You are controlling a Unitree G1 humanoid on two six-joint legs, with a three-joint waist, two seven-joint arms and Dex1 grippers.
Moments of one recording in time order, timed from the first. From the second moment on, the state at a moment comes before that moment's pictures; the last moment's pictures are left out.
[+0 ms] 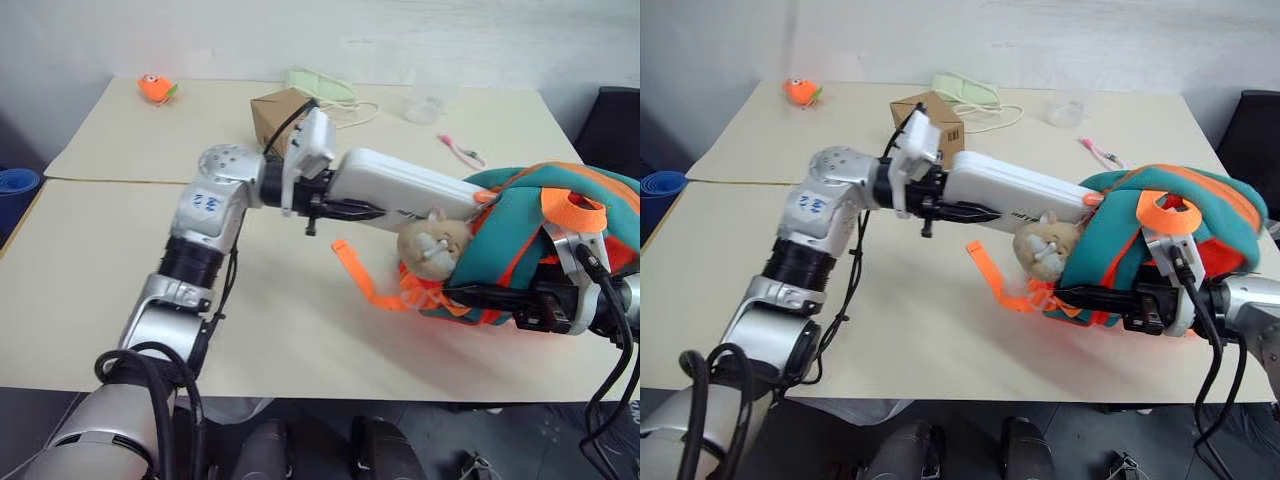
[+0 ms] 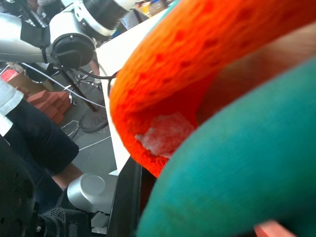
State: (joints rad) left arm -1.13 0.29 -0.17 0.48 -0.28 0.19 -1.24; right arm -0.19 -0.97 -0.33 -0.36 1.04 0.87 1.14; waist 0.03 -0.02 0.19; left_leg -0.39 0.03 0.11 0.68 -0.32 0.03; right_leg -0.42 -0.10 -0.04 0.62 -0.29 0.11
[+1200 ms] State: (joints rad) left arm -1.26 -0.09 -0.31 0.84 -0.03 -0.05 -1.22; right arm -0.15 -1.00 -0.39 -0.52 1.20 0.94 1.06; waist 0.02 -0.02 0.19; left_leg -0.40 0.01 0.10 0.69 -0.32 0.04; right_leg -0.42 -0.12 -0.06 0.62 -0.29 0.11
